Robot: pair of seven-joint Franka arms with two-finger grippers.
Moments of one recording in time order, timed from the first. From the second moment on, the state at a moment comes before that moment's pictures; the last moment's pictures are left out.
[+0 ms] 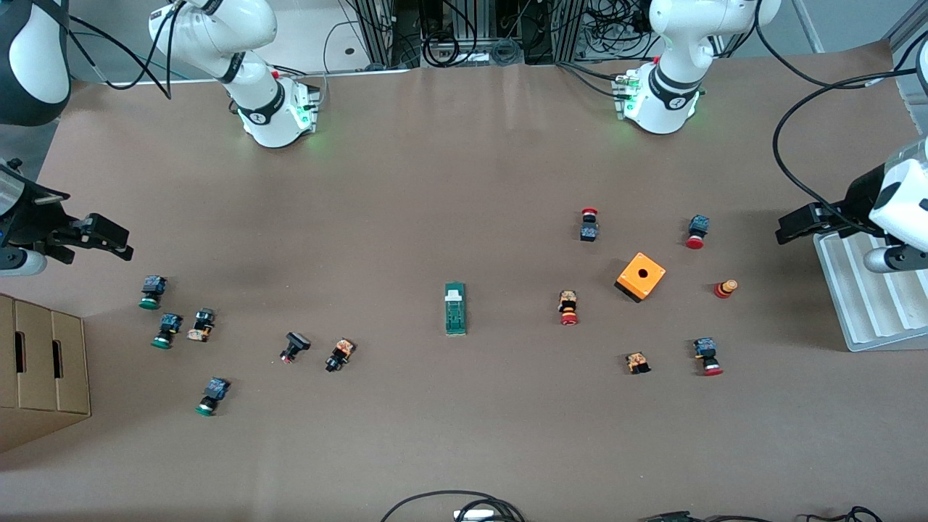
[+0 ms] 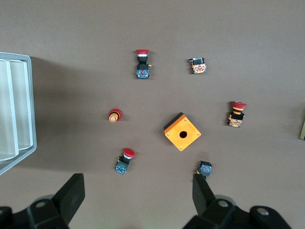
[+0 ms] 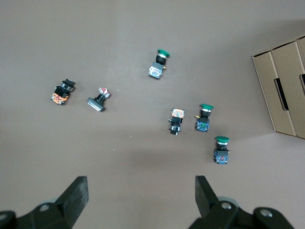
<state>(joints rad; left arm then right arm) 0.05 0.10 -0.06 -1.53 -0.03 1.54 -0.11 0.16 -0.04 -0.24 -1.74 0.00 1.75 -0.08</state>
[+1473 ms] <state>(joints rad) -0.05 0.20 -0.10 -1.53 0.13 1.54 -0.11 0.17 -0.04 -0.24 -1.74 0.00 1.77 -0.10</state>
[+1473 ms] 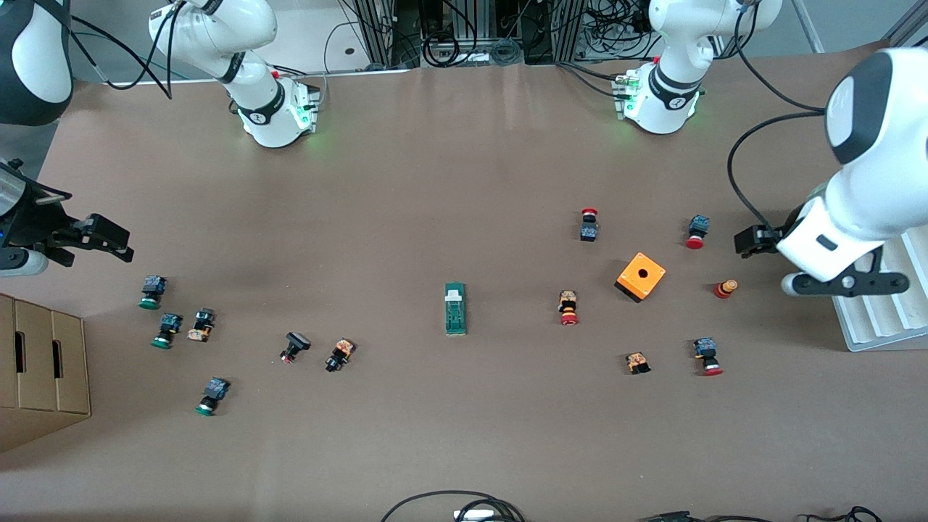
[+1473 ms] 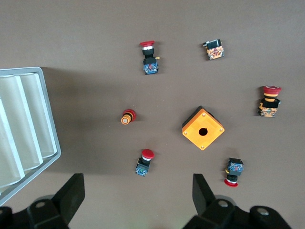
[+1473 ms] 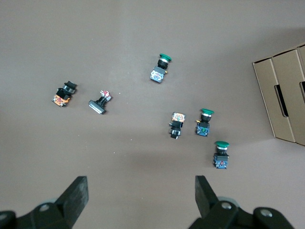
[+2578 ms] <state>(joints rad) -0.33 0.28 -0.12 -1.55 0.19 1.65 -0.29 0.17 -0.04 -0.24 -1.74 0.00 1.77 -0.10</state>
